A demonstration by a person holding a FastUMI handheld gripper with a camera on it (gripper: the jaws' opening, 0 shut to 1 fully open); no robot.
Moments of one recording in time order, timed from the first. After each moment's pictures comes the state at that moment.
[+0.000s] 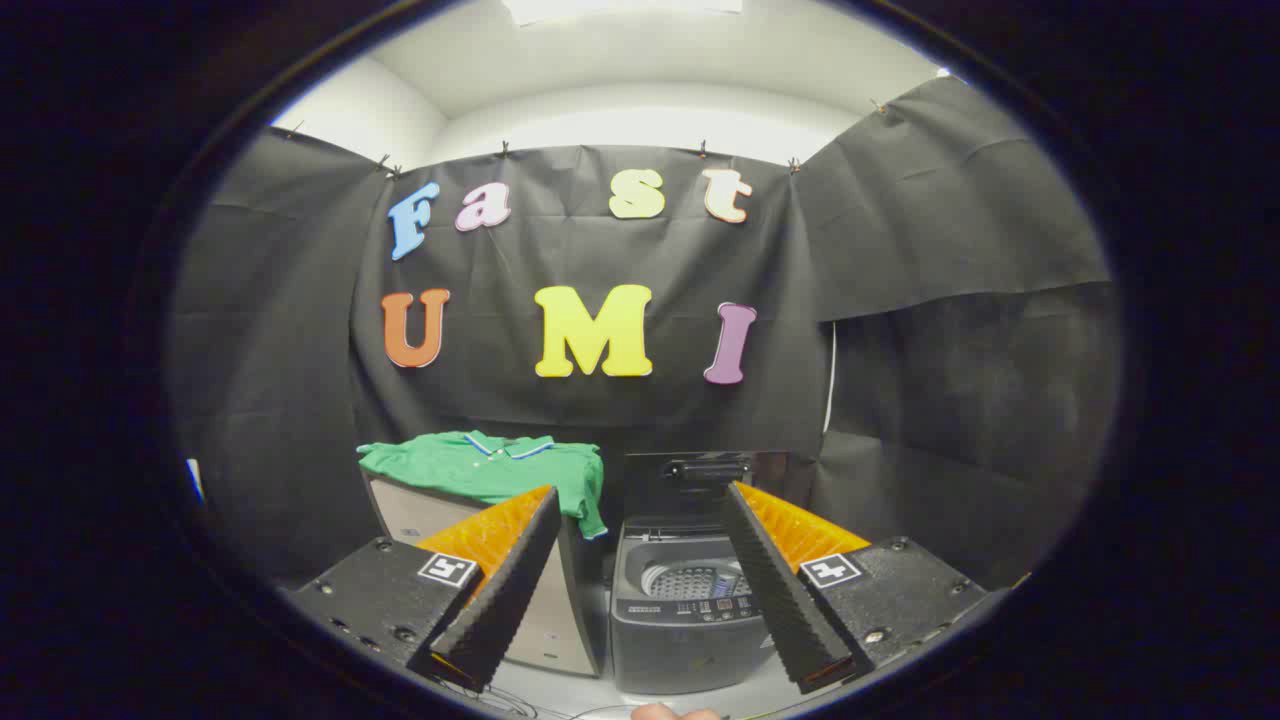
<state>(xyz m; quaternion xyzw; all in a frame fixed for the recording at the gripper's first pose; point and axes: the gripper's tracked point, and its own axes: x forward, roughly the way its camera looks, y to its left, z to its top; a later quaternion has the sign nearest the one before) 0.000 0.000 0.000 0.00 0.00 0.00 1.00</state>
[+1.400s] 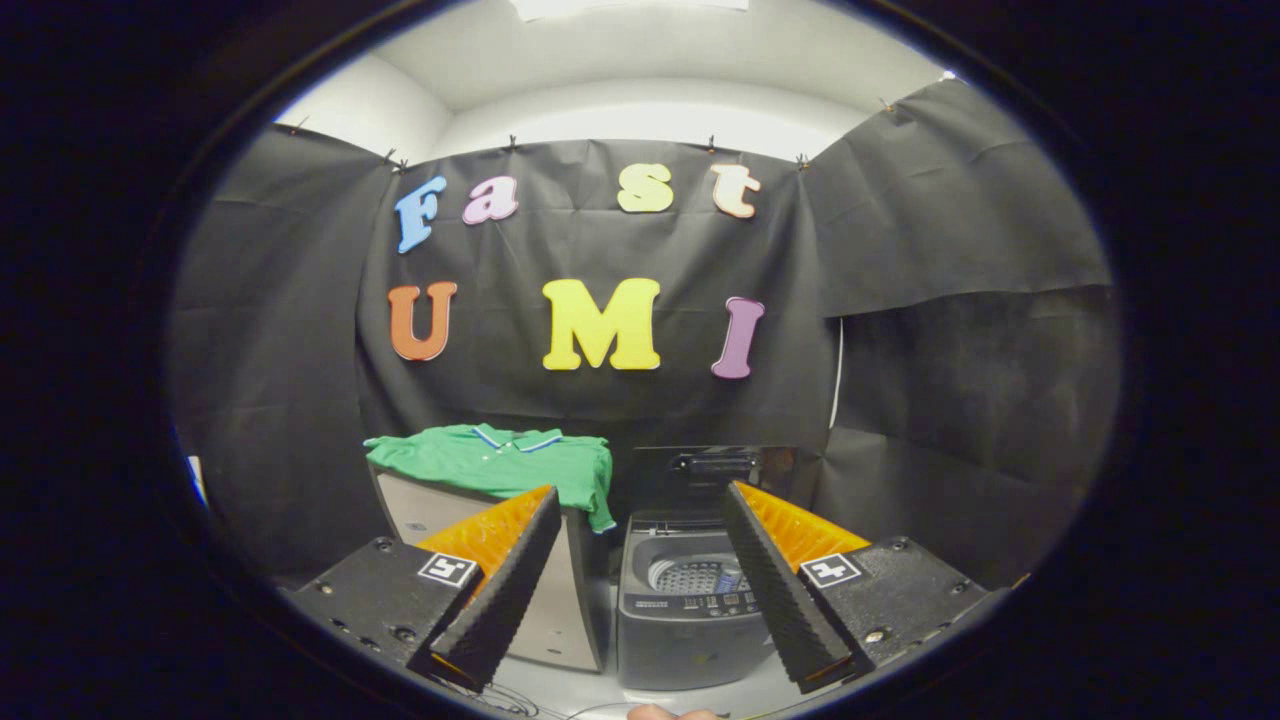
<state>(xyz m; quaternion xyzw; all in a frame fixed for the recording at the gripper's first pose) -0.004 0.026 -0.004 -0.01 0.01 0.00 1.00</state>
